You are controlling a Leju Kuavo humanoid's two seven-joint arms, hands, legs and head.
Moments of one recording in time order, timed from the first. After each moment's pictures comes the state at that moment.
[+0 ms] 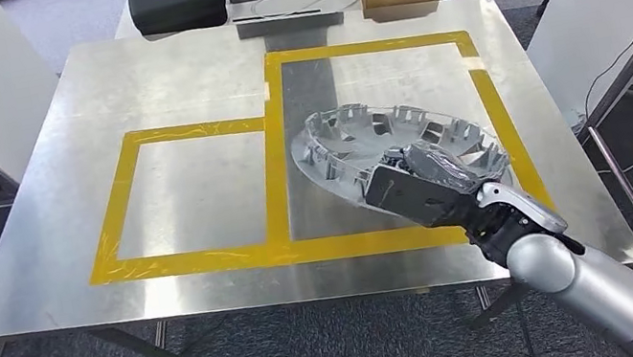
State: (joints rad) left arm -0.14 -0.04 -1.07 -0.22 0.80 0.26 -0.08; right arm -0.51 -0.54 0.73 -1.73 0.22 0.11 0.54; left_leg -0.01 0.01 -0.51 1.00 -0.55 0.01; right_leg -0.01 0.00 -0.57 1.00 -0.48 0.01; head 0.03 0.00
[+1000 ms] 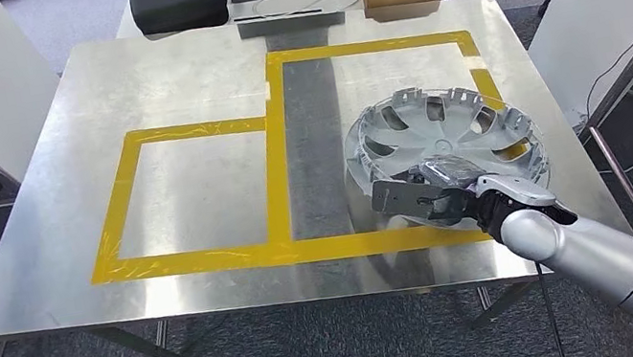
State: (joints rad) left arm -0.15 -0.05 -1.11 -0.22 0.77 0.22 -0.10; right arm -0.66 -0.63 0.92 -1.48 0.21 0.22 0.59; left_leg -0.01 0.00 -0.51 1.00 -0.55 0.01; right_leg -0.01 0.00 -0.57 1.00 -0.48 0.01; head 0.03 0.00
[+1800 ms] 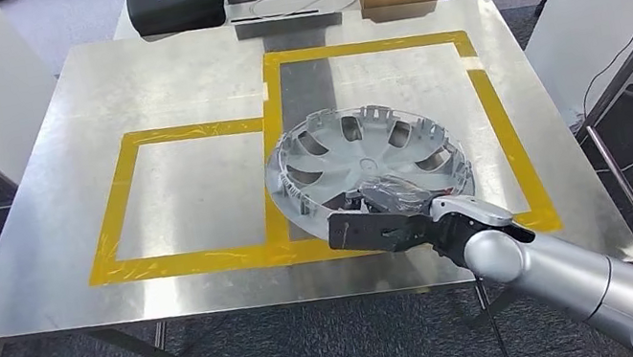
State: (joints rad) left arm -0.15 -0.05 -1.13 -0.22 0.76 0.19 -0.12; right arm -0.68 -0.51 1.02 -1.53 0.15 0.18 0.43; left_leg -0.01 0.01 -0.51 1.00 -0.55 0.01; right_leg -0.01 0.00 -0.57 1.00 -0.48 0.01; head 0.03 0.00
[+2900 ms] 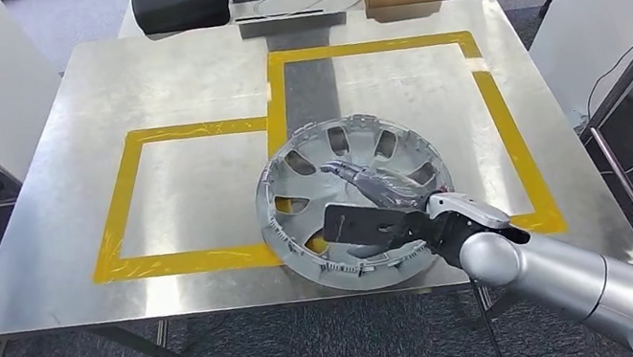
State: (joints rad) left arm -0.15 -0.05 -1.14 -0.22 0.75 0.21 -0.10; right arm -0.70 -0.51 1.04 -1.55 0.13 0.06 0.43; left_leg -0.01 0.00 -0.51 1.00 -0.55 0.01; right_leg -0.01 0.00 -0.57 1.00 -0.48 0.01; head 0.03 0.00
